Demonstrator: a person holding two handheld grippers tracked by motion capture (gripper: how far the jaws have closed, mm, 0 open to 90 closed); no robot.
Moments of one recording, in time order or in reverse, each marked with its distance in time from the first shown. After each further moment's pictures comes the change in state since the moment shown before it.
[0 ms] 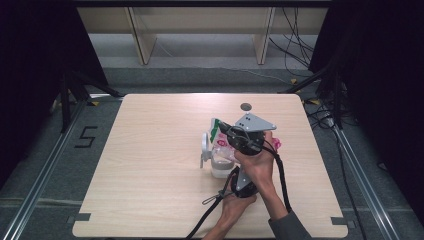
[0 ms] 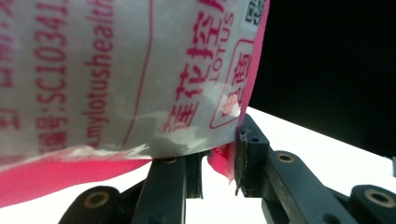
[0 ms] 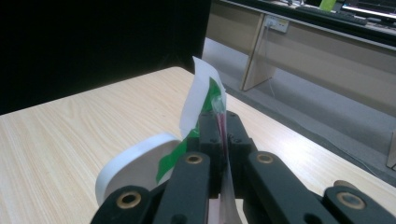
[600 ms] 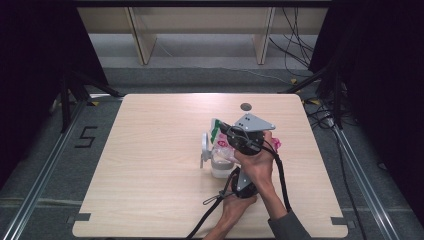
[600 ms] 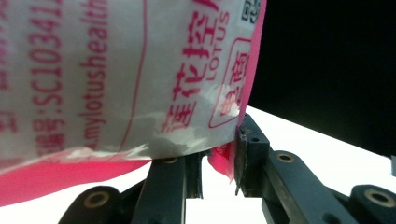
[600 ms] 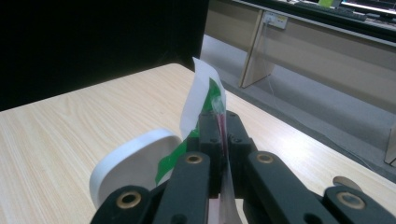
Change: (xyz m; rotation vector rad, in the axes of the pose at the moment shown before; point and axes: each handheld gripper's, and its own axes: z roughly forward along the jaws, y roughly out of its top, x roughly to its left) left arm -0.003 -0.002 0.003 -0.026 0.007 -0.037; right arm 0.001 -0.003 0.003 0.019 0.003 0.038
